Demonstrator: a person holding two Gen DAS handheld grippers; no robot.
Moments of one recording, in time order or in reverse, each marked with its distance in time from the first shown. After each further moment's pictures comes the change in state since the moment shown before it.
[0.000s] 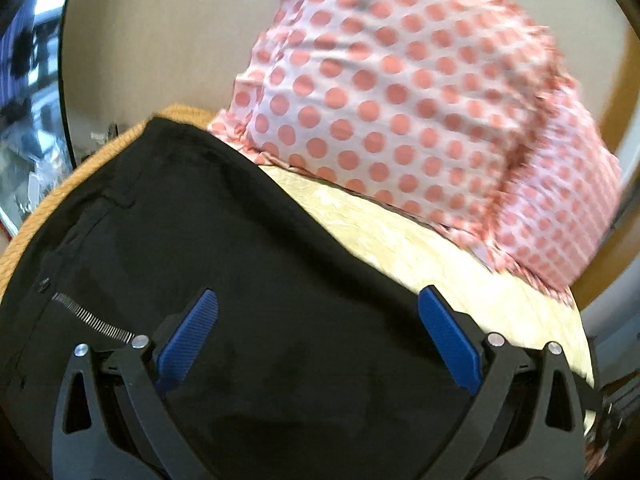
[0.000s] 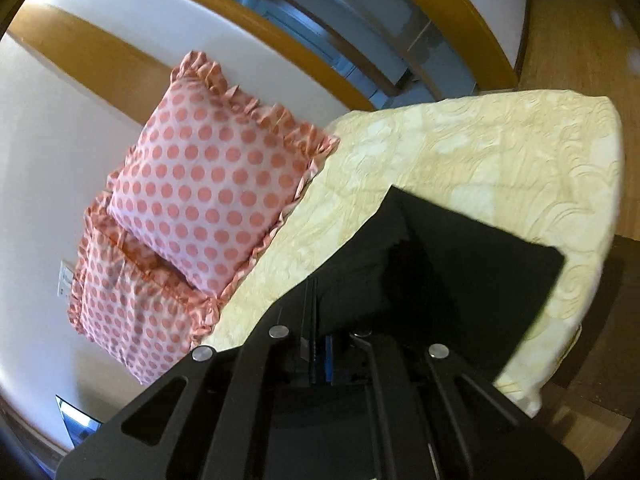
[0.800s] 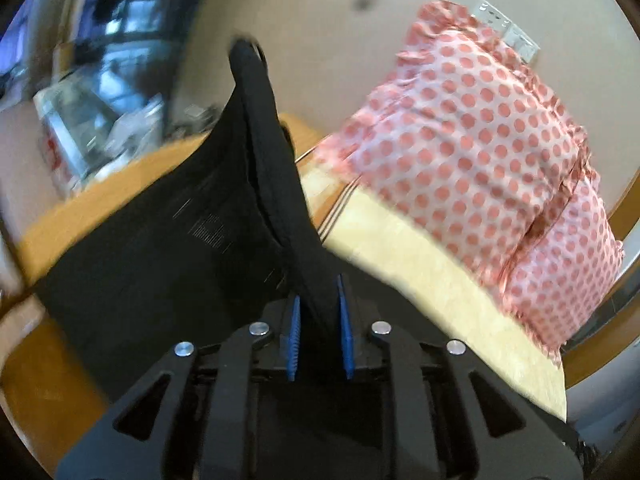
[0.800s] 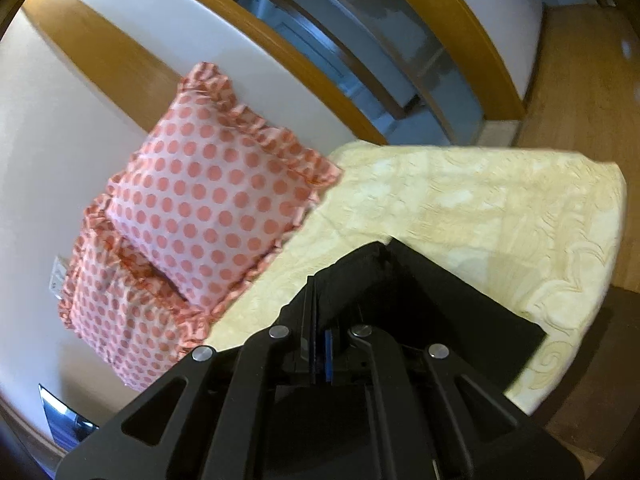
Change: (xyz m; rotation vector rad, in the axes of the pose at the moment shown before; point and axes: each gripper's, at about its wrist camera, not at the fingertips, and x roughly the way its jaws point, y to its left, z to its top) left arm -0.136 0.095 -0.102 -0.271 -0.145 0.095; right arm 0.011 -0.005 0.023 -0.058 -0.019 -0.039
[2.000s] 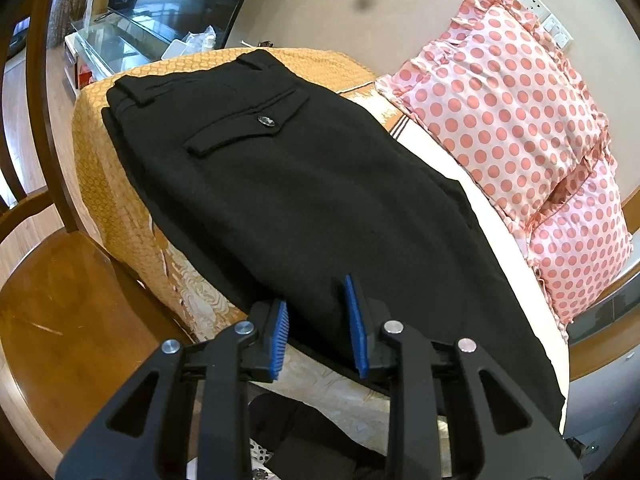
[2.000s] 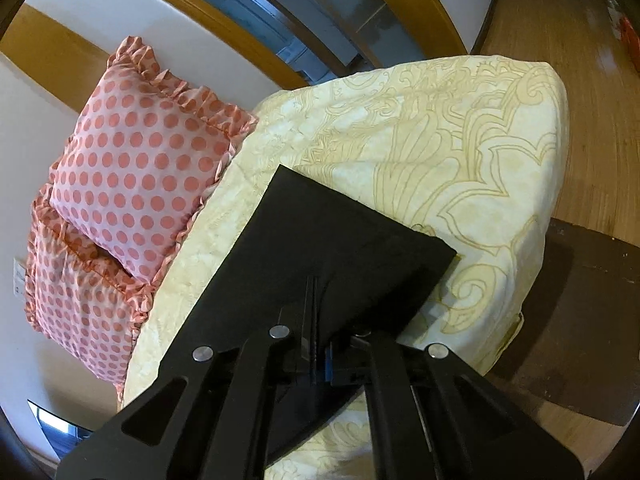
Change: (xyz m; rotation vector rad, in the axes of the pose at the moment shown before) left arm -0.007 0.064 -0.075 -0.089 0.111 0.025; right arm 0.003 -0.047 -0.027 0.059 0.112 -0.140
